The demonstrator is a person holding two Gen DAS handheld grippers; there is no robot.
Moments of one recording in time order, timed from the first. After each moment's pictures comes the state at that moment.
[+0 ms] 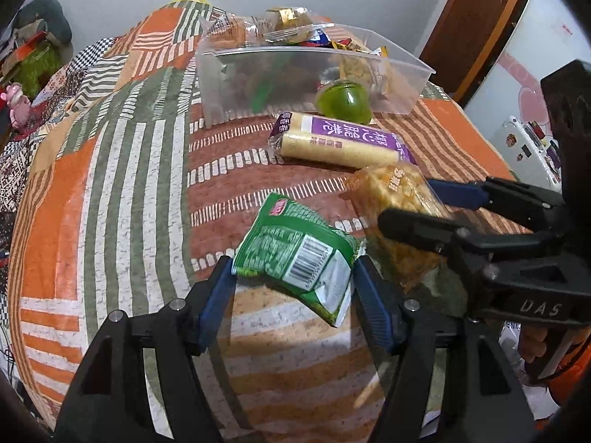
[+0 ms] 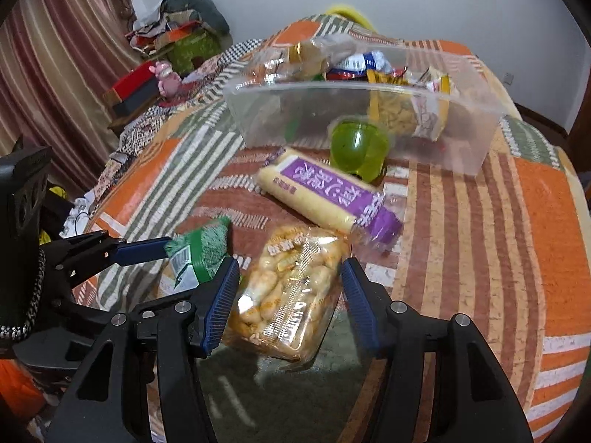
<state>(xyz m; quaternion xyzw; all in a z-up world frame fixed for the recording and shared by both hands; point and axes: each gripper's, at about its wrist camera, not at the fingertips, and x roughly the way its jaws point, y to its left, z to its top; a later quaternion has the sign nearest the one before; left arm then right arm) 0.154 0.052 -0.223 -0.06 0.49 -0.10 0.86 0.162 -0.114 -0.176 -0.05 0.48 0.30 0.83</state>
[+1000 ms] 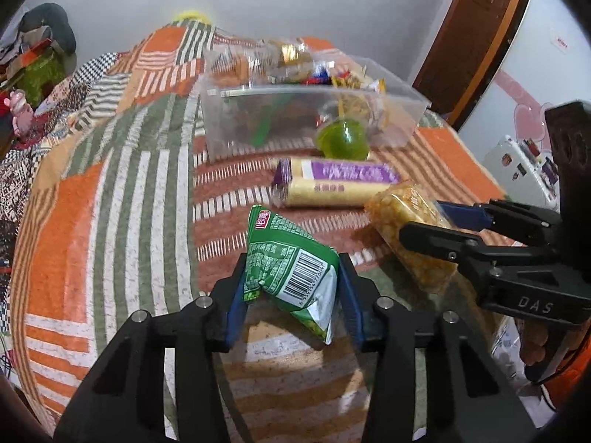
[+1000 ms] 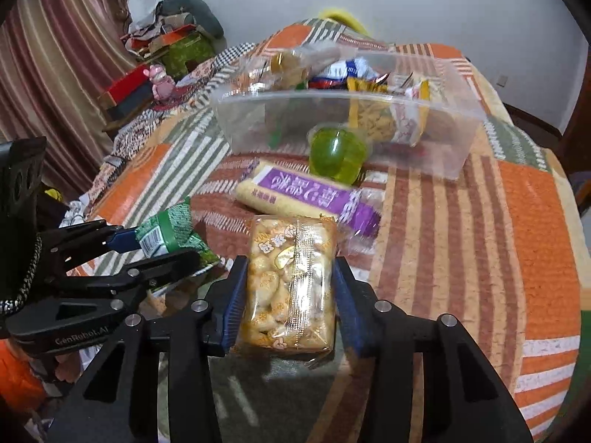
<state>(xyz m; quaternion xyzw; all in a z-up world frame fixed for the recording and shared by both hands) 0.158 0.061 -0.200 -0.07 0.45 -0.10 0.89 0.163 -0.134 -0.159 -0.05 0.46 0.28 0.84</state>
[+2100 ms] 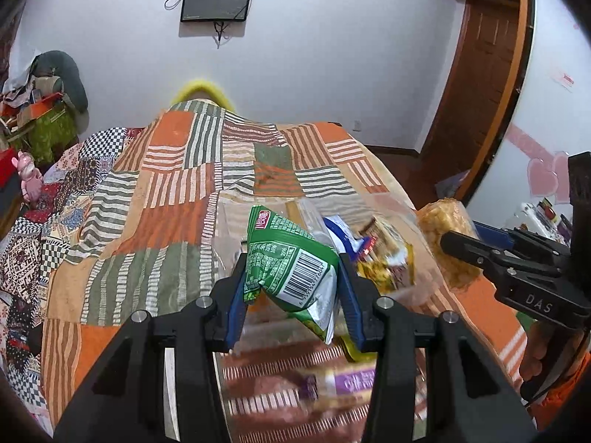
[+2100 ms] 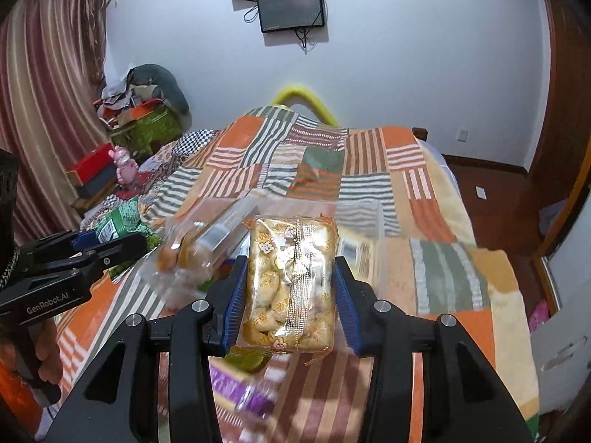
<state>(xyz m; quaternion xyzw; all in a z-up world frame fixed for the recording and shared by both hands) 0.282 0.079 -0.118 -0.06 0.34 -0.06 0.94 0.254 -0.151 -0.086 -0.03 0.35 0.22 0.91</state>
